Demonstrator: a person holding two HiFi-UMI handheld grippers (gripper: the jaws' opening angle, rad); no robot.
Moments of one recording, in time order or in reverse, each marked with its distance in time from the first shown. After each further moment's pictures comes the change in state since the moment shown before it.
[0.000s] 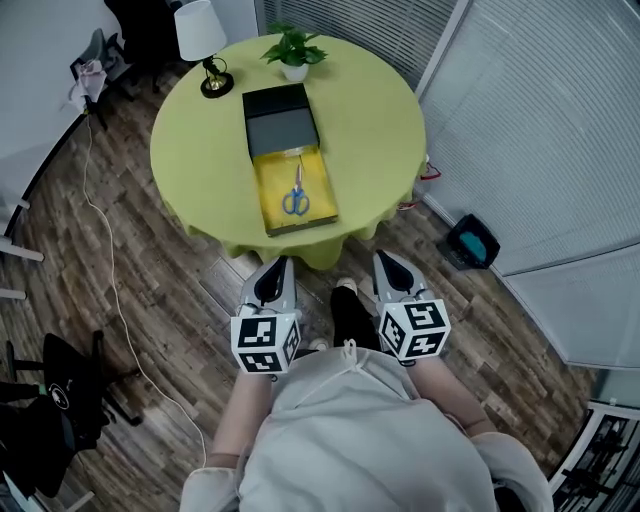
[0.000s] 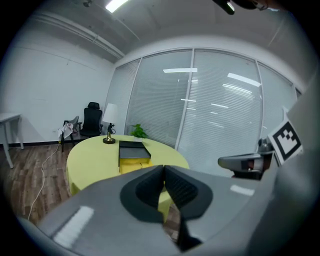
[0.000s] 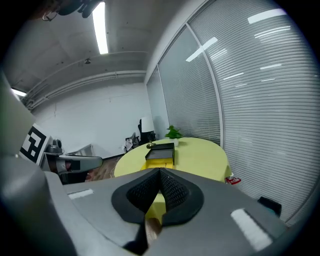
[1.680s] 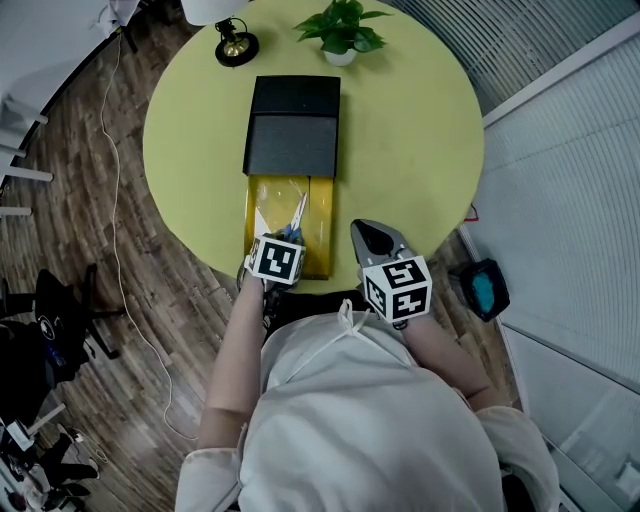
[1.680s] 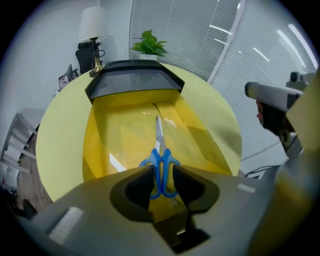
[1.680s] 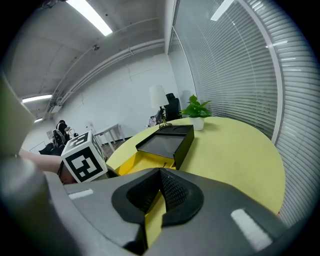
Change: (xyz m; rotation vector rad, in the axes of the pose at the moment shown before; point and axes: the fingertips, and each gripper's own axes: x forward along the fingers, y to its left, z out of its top) left arm 0.282 0.093 -0.129 -0.069 0.845 0.137; right arm 0.285 -0.081 0.019 -0.144 0.279 0.389
